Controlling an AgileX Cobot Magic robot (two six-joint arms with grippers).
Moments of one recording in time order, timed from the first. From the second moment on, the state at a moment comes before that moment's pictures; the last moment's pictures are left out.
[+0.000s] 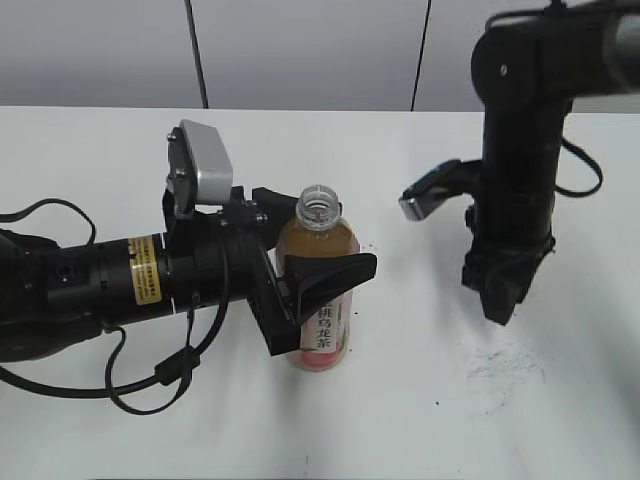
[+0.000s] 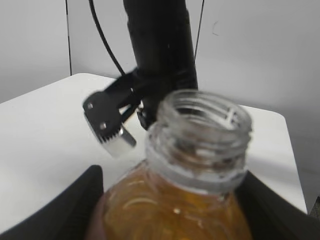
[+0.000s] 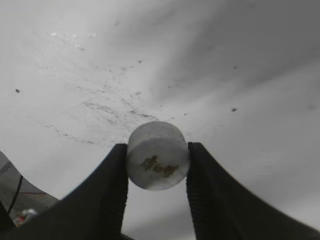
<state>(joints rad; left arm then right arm) -0.53 1.90 -0.63 0.81 -1.19 -0.35 0.38 2.06 -1.39 0.02 1.21 -0.56</state>
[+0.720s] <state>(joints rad) -0.53 1.90 -0.63 0.79 -1.19 -0.36 0.38 2.10 -1.31 0.02 1.14 -0.30</state>
